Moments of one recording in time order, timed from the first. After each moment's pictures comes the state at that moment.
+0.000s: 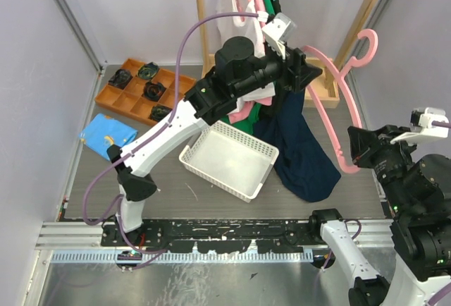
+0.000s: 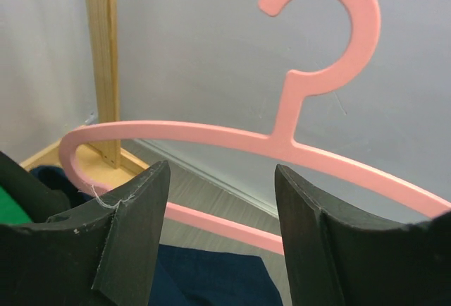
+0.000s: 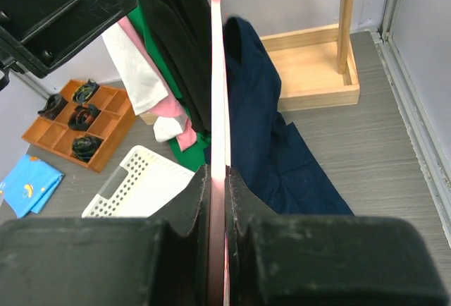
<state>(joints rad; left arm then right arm) -1.02 1.96 2.34 -0.24 0.11 -0.22 0.08 0.67 1.66 -1.11 0.02 0.30</state>
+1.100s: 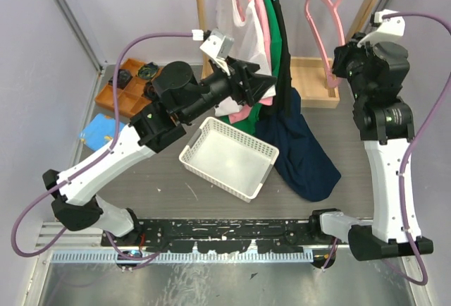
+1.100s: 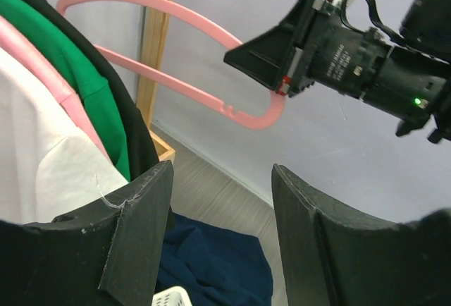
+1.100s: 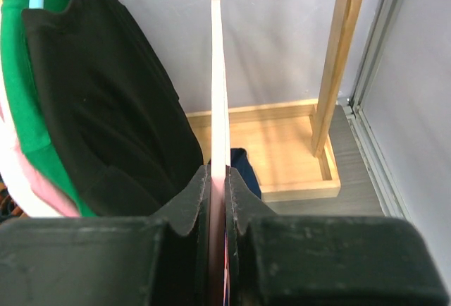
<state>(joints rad) -1.03 1.48 1.75 -0.09 -0.05 -0.27 0.08 1.15 1.69 -0.61 0.14 0.18</state>
